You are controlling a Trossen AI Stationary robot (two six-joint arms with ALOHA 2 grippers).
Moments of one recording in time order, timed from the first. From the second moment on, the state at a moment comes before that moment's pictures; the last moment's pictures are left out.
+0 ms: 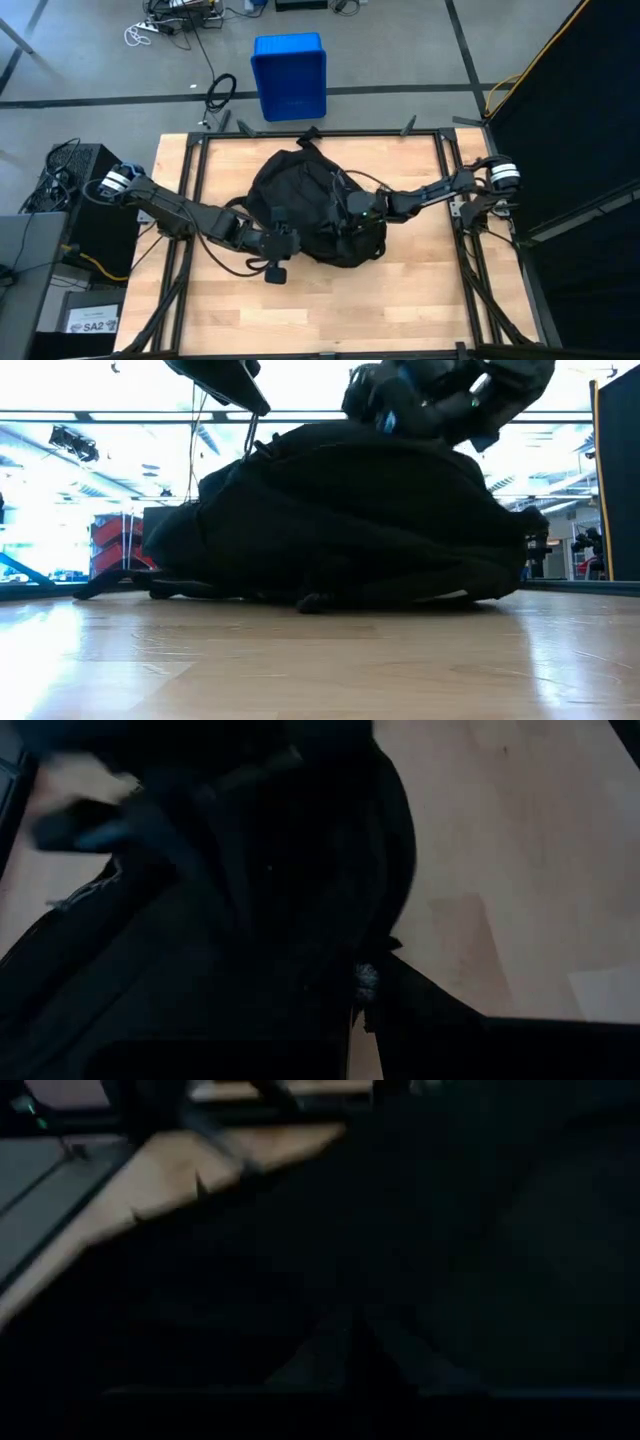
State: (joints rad) left arm -0.39 1.44 1.15 -0.51 -0.34 -0.09; right arm 0.05 1.69 0.86 0.42 -0.09 0.05
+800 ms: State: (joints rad) left arm -0.36 1.45 1.16 -0.47 -0.35 -0.03; right arm 0.12 1.70 0.90 0.54 -0.18 0.12
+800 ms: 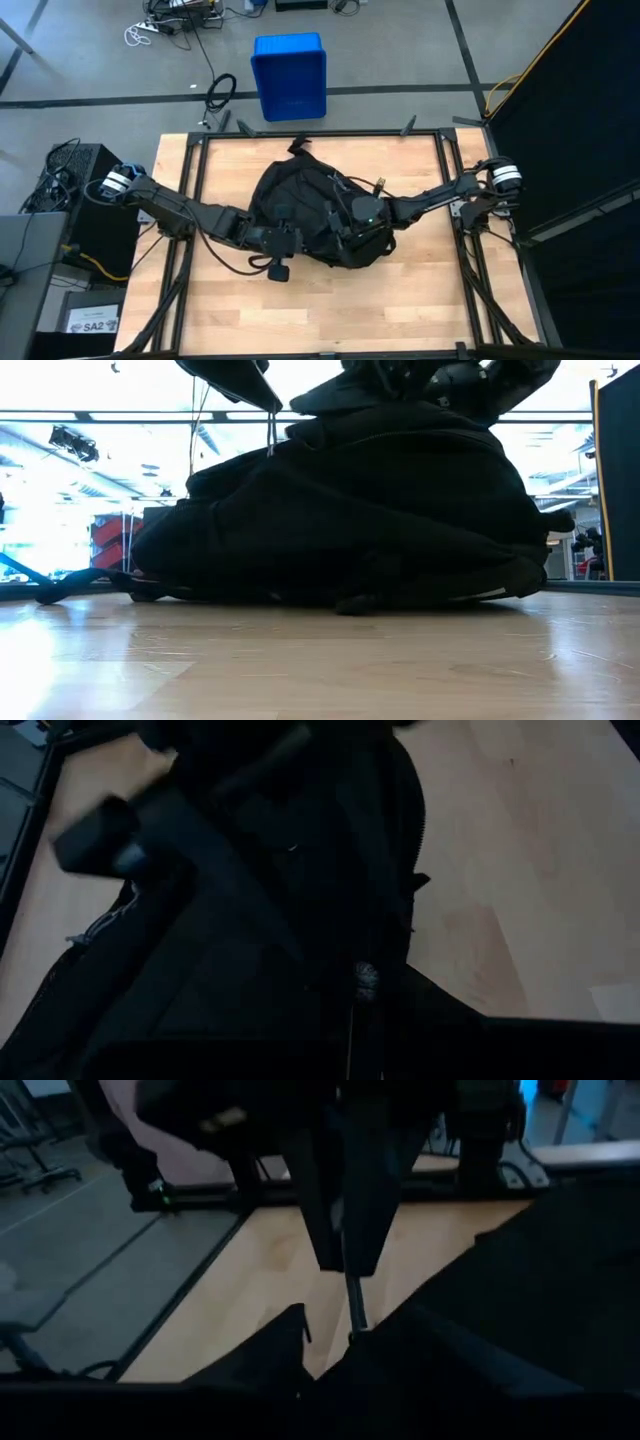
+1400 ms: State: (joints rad) left arm -0.35 1.45 1.16 -0.49 -0.34 -0.03; right arm 0.12 1.81 1.03 0.53 -0.21 0.09
